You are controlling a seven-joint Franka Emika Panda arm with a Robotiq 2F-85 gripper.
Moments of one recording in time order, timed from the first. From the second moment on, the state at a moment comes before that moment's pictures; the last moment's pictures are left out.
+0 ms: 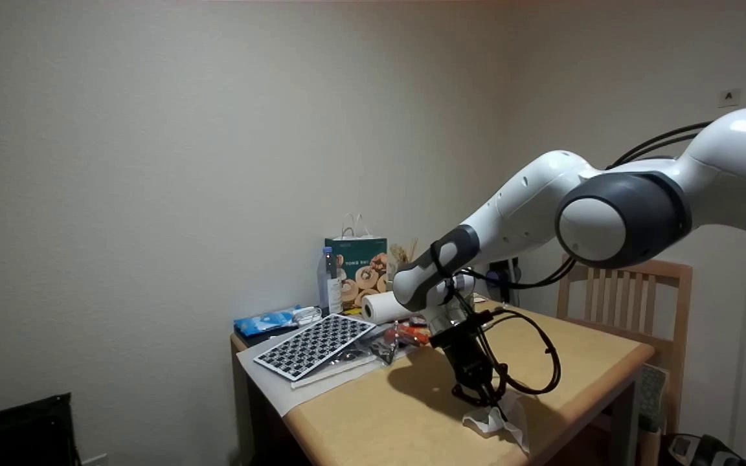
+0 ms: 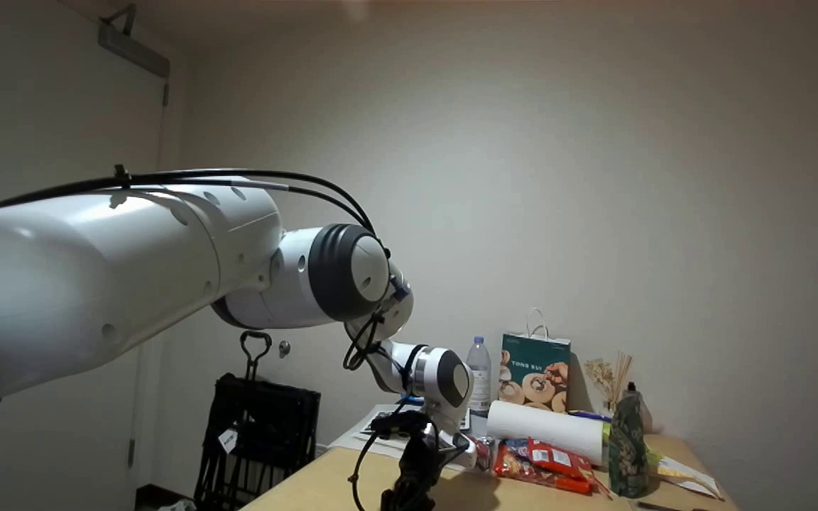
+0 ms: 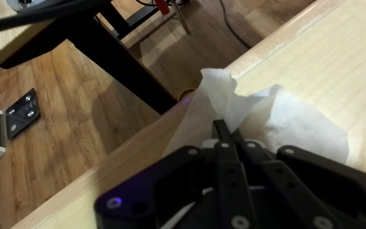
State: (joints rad) arm -0.01 1.10 -0.16 -1.13 0.15 1.35 0.53
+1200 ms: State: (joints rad) arm 0.15 1.24 -0.07 -0.90 0.06 1.15 0.47
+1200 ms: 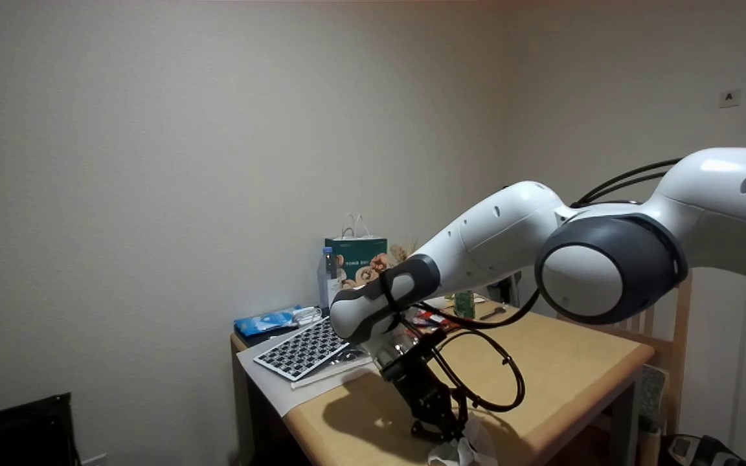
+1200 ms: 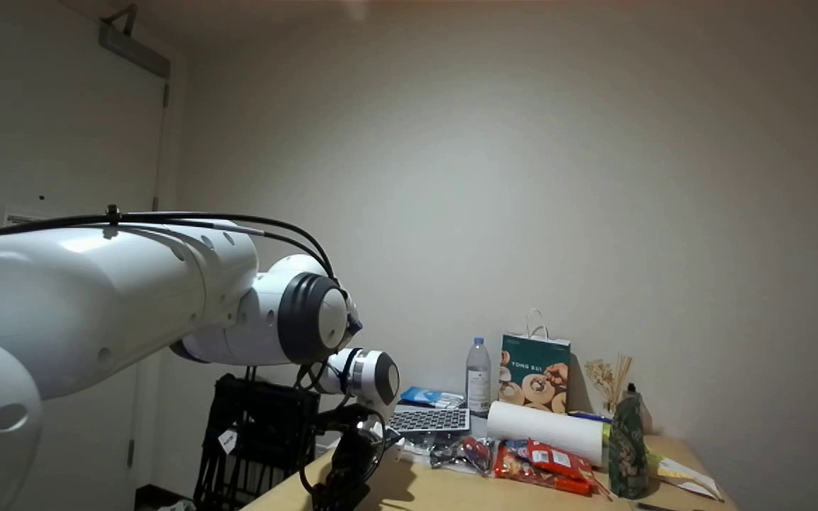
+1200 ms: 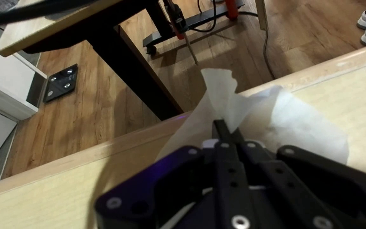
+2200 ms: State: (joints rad) arm 0.36 1.34 -0.07 -0.71 -0.06 1.08 0.47
